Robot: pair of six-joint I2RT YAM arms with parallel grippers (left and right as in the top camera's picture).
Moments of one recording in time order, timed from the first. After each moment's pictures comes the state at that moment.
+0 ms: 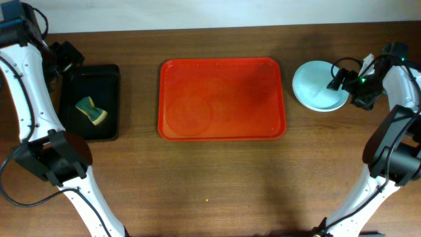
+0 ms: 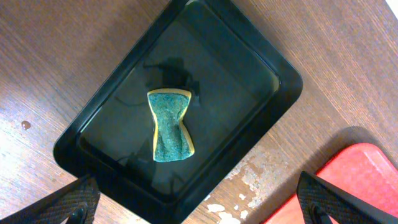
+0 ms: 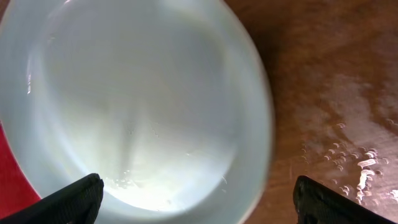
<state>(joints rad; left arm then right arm) 0.33 2.34 2.60 -1.55 0.02 -0.46 -0.44 2.22 1.78 -0.93 -0.32 0.10</state>
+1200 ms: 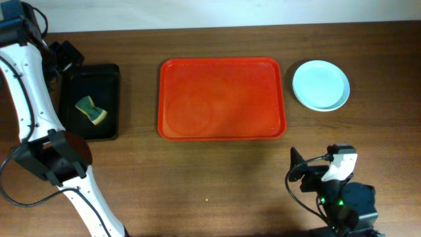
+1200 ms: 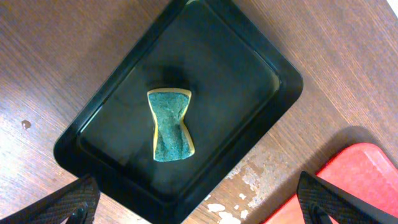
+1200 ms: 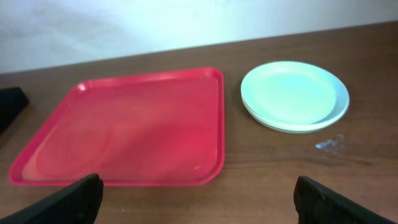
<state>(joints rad) 0.33 2.34 2.60 -1.55 0.02 -0.46 0.15 0.20 0.38 -0.52 0.02 0.20</state>
